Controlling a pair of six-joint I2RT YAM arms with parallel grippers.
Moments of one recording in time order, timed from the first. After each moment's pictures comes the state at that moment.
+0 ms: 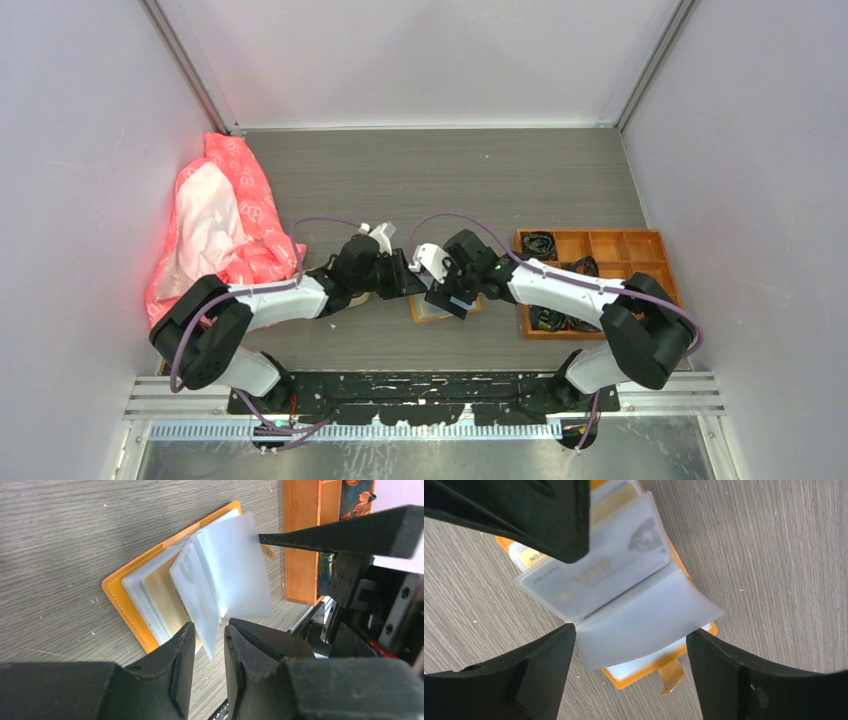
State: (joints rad) left arm -0.73 1.46 0.58 0.28 0.27 -0.88; right arm 0.81 1.43 0.78 -0.30 -0.10 -0.43
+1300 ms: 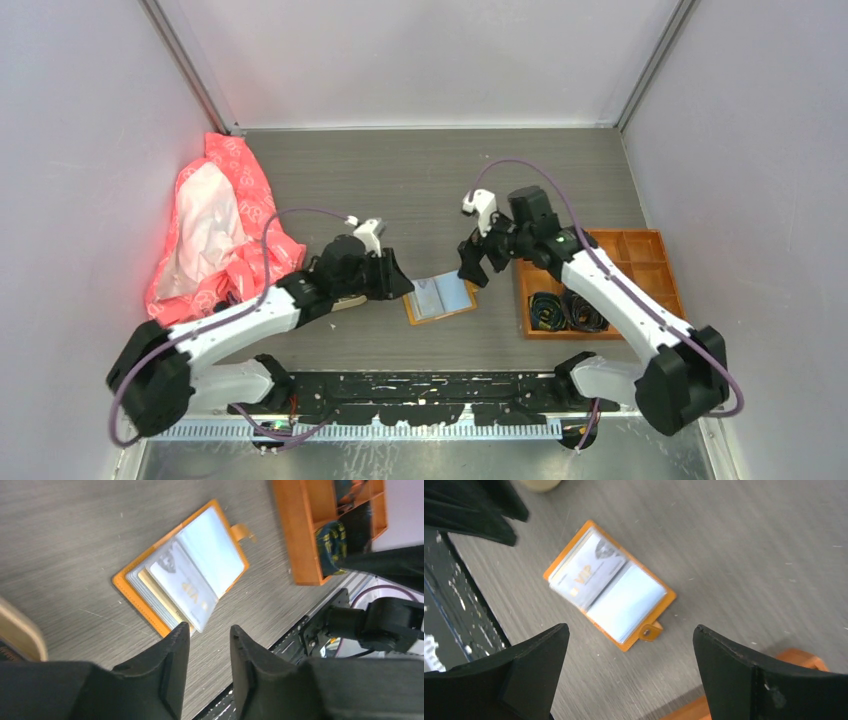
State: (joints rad) left arm -0.77 1.22 0.61 0.01 0.17 -0.72; right arm 0.47 1.23 0.91 -0.51 -0.50 -0.30
